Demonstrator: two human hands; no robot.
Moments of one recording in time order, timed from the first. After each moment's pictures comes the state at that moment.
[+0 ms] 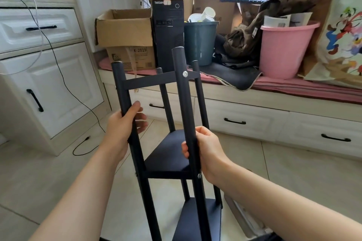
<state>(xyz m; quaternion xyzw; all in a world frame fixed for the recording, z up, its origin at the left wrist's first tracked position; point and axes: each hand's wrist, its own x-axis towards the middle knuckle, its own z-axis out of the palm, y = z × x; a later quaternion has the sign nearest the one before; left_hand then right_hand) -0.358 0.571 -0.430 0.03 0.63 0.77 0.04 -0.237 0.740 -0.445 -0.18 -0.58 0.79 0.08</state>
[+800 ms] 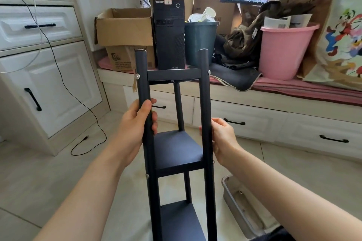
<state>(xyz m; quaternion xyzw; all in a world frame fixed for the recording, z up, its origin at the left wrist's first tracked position) -0.326 0.583 -0.413 0.16 0.63 0.76 0.09 -0.263 0.782 -0.450 -0.26 -0.59 0.75 0.17</state>
